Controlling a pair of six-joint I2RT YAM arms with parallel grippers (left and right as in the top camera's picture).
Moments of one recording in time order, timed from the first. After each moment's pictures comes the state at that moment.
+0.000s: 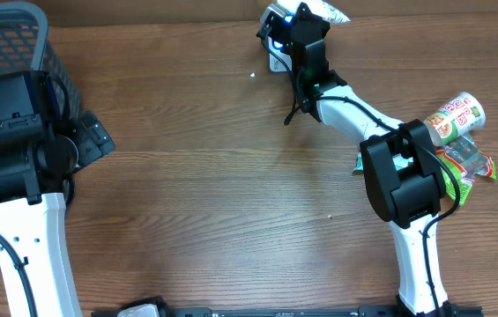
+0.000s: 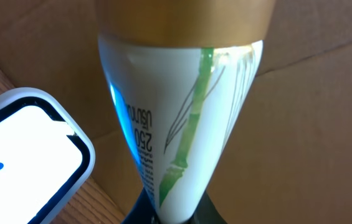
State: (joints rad) left arm 0.21 1.32 1.65 -1.39 -0.24 -0.37; right arm 0.40 2.34 1.74 0.43 0.42 -1.03
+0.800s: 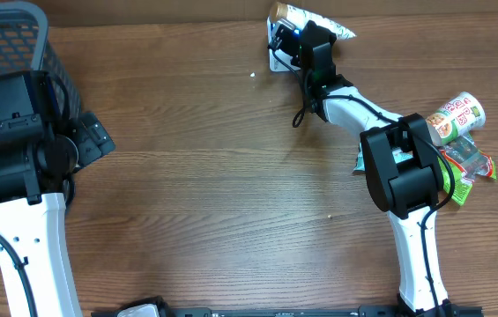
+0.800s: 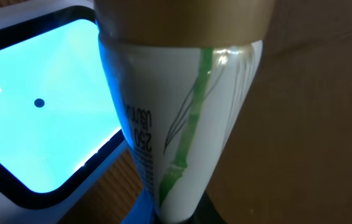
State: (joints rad) left arm 0.21 1.32 1.65 -1.39 -0.24 -0.37; right arm 0.35 2.41 1.74 0.37 0.37 -1.06
